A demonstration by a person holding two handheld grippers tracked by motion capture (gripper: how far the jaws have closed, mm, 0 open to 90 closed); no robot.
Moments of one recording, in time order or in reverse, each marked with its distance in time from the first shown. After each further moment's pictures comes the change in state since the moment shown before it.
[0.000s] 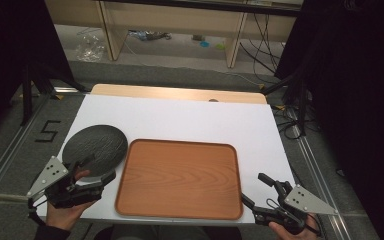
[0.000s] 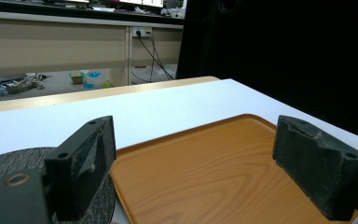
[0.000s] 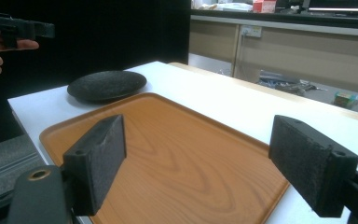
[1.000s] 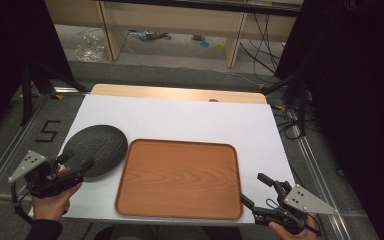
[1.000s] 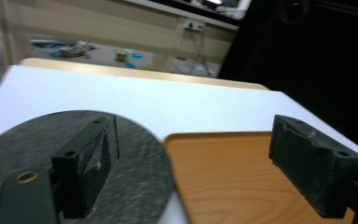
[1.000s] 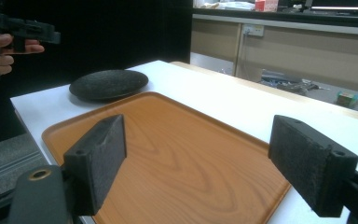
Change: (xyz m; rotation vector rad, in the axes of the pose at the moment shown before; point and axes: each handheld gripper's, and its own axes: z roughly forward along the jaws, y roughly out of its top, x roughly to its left) left arm 0.055 -0.007 -0.011 0.005 0.204 -0.222; right arm 0.001 0.000 0.001 -0.007 0.005 0.000
